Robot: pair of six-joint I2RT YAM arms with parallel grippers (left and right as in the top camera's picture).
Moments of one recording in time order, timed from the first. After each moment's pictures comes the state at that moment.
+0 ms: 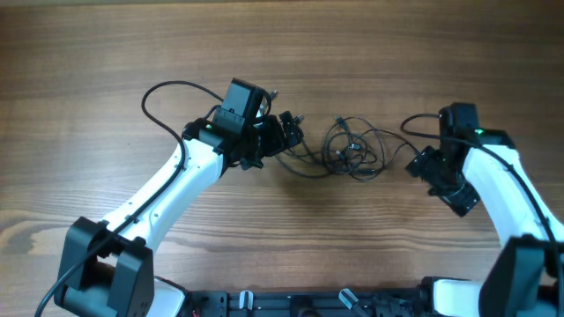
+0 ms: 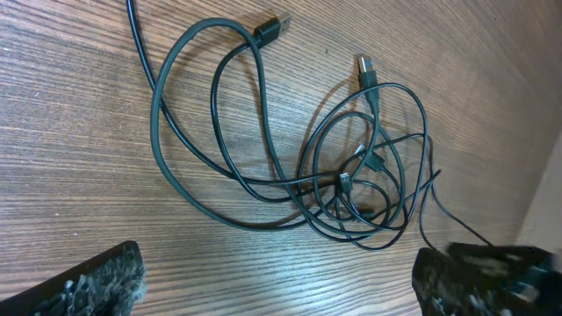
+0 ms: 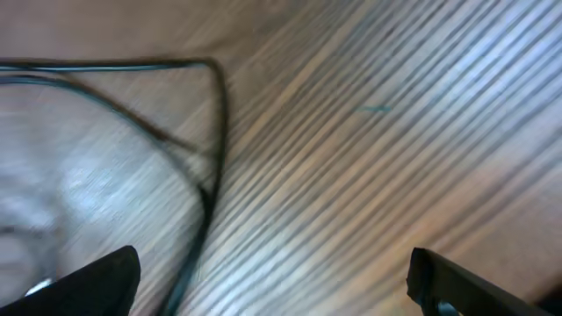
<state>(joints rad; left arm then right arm) -0.45 1.59 1.08 -0.53 0.33 -0.83 -0.08 1.49 0.93 -1.00 0.13 0.76</state>
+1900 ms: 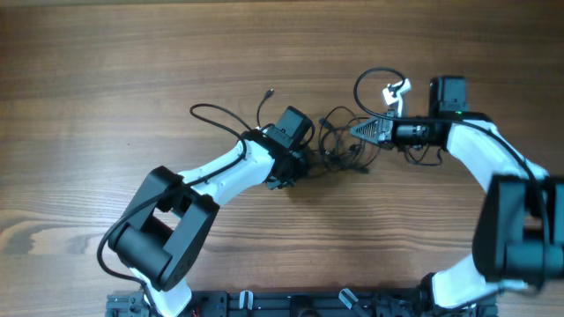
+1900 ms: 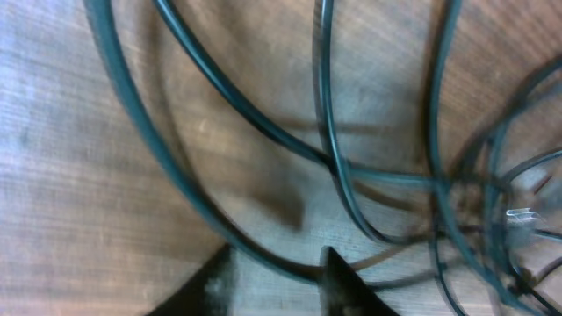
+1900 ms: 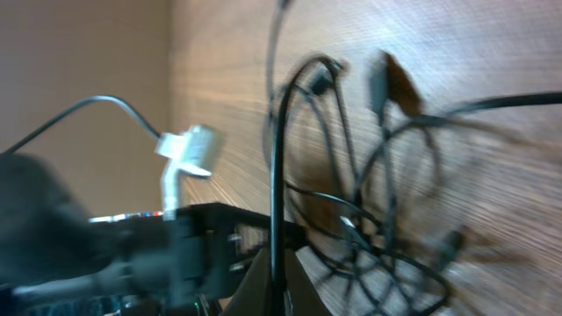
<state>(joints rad) -0.65 1.87 1.09 -0.50 0.14 -1.07 -0.05 1.74 0.99 -0.45 -1.04 0.17</state>
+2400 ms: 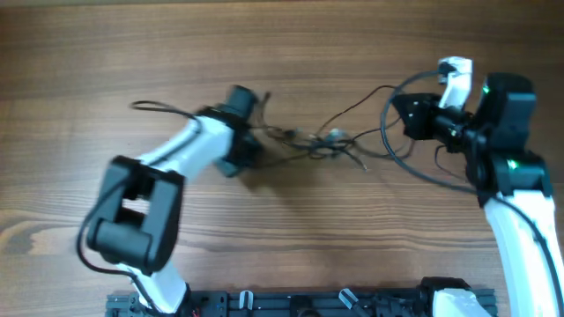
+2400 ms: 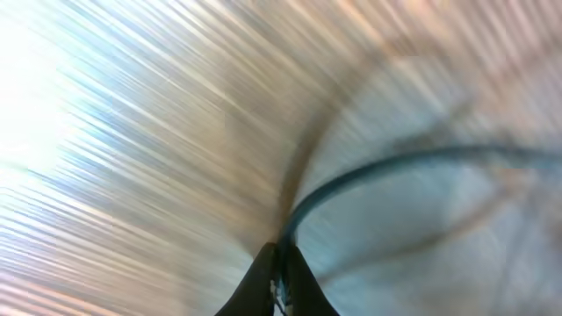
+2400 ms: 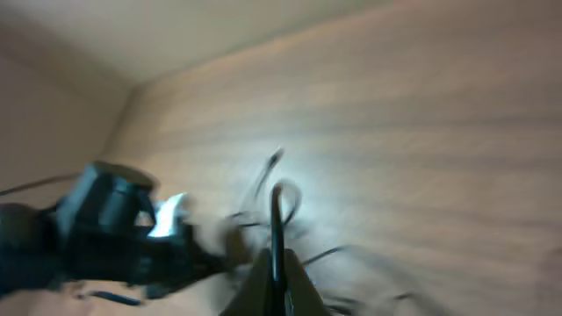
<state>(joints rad) -0.34 1.88 1.12 -0.72 0.06 -1.02 -0.05 1.15 0.99 -0.46 -0.58 0.26</state>
